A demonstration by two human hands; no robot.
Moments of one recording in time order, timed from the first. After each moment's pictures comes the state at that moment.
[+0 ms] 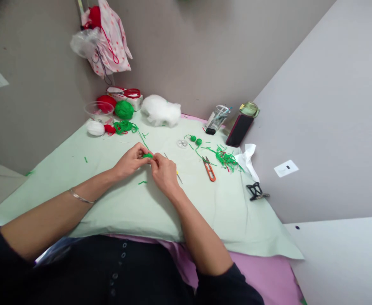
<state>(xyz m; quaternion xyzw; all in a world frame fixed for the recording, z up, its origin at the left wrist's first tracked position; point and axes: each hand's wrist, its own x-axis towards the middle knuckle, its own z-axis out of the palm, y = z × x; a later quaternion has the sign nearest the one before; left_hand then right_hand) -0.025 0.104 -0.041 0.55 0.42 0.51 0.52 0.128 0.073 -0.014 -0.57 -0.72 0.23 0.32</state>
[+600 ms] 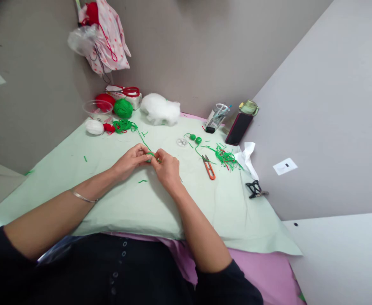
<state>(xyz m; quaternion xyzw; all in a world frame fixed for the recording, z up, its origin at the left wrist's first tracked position) -0.024 0.096 -0.035 0.50 0.38 0.49 0.61 0.133 0.082 -0.016 -0.58 -0.70 0.23 0.36</state>
